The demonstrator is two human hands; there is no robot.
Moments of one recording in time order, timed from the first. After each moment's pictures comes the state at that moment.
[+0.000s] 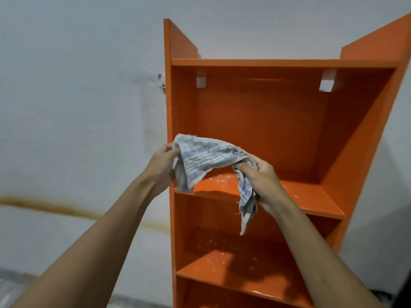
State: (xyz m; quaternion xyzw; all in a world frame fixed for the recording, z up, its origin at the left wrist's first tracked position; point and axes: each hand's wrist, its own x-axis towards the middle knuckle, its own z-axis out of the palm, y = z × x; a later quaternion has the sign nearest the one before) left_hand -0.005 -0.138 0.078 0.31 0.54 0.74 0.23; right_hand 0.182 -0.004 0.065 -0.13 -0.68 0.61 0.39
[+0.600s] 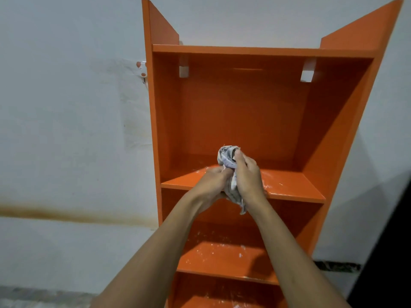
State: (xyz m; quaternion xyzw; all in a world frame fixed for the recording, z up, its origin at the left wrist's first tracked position) left_hand 0.090 -0.077 0.042 0.46 0.56 0.58 0.37; right_hand 0.162 -0.002 0.035 -0.28 -0.67 0.49 0.48
